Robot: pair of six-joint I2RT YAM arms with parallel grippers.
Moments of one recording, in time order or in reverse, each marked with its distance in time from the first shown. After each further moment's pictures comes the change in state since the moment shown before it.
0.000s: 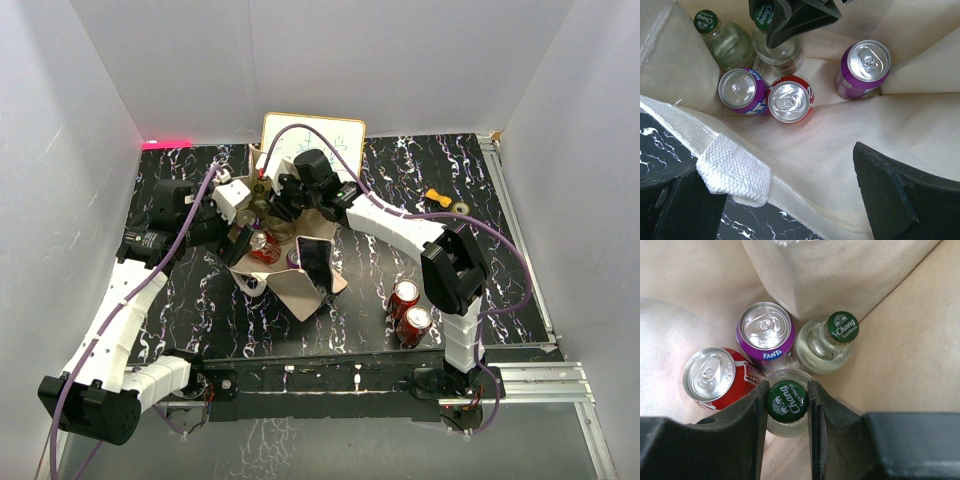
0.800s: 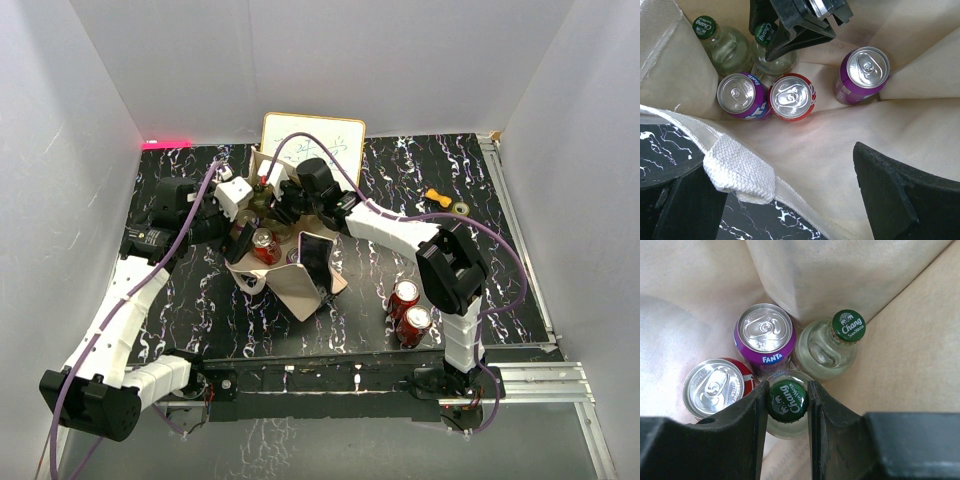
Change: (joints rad) left arm 0.000 0.026 0.002 0.031 0.000 -0.024; right arm 0.000 0.003 -0.107 0.173 -0.005 0.000
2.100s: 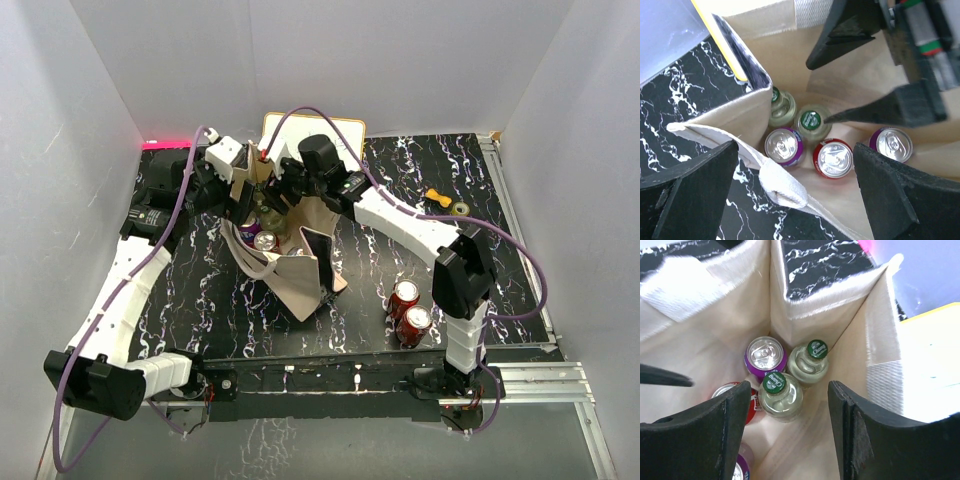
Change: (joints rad) left arm 0.000 0.118 0.164 0.205 -0.077 -0.177; right arm -0.004 -0.086 0.201 -0.244 0.021 0.059
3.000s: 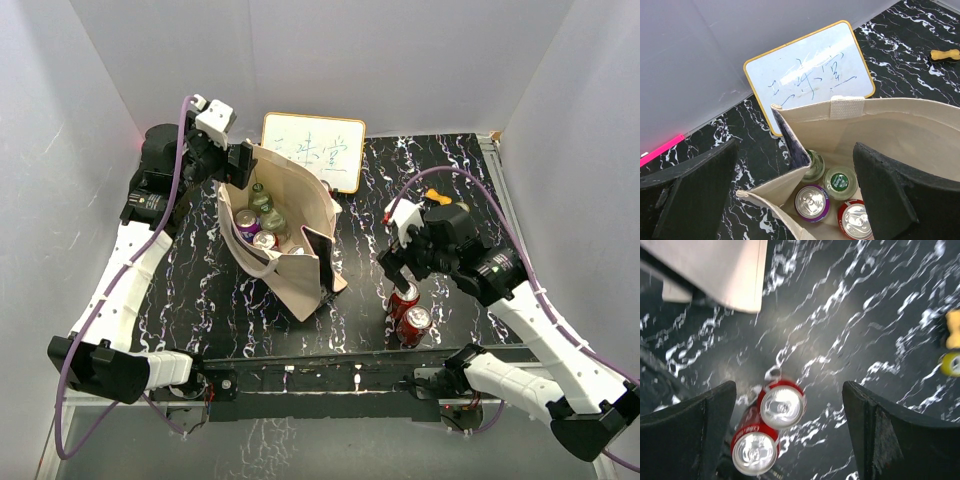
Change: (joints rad) left arm 0.000 0.067 0.111 0.199 -0.064 -0.044; right arm -0.156 -0.959 -0.660 -0.576 0.264 0.029
